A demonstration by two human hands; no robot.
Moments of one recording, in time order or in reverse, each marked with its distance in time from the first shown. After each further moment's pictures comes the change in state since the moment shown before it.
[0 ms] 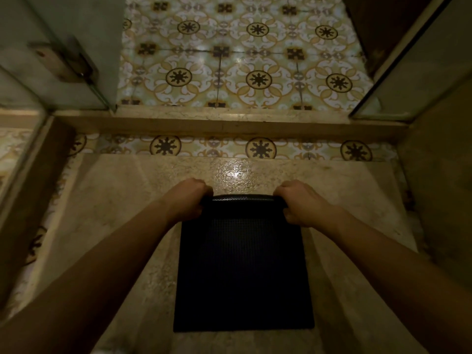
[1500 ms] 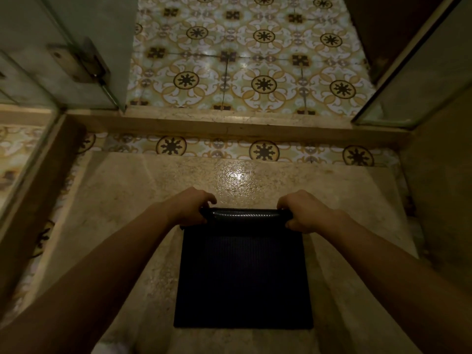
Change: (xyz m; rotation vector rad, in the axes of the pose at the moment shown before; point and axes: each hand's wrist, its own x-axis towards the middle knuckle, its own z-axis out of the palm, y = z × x) left_hand -0.014 0.004 0.002 -0.171 -0.227 -0.076; right_hand -0.009 -0.001 0.005 0.102 -0.159 0.099
